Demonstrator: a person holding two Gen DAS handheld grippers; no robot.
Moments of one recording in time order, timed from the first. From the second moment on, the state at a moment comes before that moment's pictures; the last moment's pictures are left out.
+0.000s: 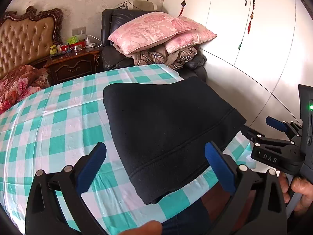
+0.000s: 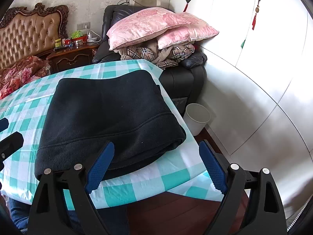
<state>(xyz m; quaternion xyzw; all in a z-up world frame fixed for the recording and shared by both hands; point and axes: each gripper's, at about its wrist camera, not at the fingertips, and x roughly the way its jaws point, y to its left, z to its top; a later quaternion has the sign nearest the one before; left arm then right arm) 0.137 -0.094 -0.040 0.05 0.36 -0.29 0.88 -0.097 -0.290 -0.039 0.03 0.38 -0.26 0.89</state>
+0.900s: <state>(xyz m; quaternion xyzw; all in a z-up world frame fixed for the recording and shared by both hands) 0.141 -0.096 -0.048 0.05 0.37 -0.29 0.88 -0.098 -0.291 -0.044 0.03 0.38 -0.26 0.89</state>
